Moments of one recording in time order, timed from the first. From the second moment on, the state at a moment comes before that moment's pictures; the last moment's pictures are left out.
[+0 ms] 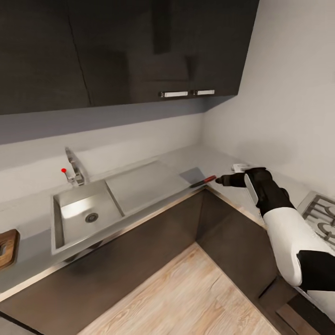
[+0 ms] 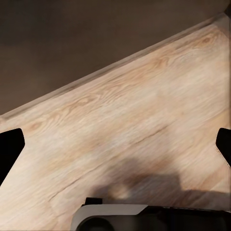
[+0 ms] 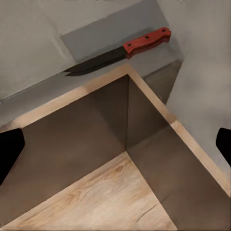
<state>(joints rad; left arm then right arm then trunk) 0.13 0.10 -0.40 -0.50 0.45 -0.68 0.04 -1.16 -0.12 -0.03 -0.74 0.06 0.79 0.26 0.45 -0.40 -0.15</state>
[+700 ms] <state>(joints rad) 0.13 0.10 -0.40 -0.49 0.45 -0.68 0.04 -1.22 -0.16 0.06 -0.76 0.09 0.77 0.41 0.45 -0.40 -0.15</state>
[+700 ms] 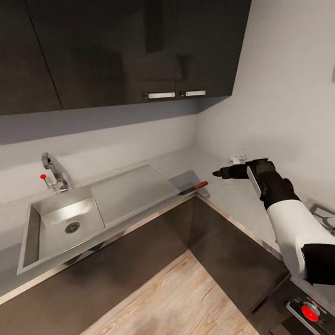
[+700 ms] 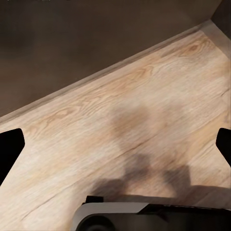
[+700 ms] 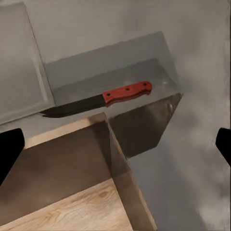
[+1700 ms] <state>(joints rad) 0.13 0.10 -0.40 -0.49 0.45 -0.68 0.04 -1.36 -0.15 0.35 -0.57 0.23 0.64 0.81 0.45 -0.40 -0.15</state>
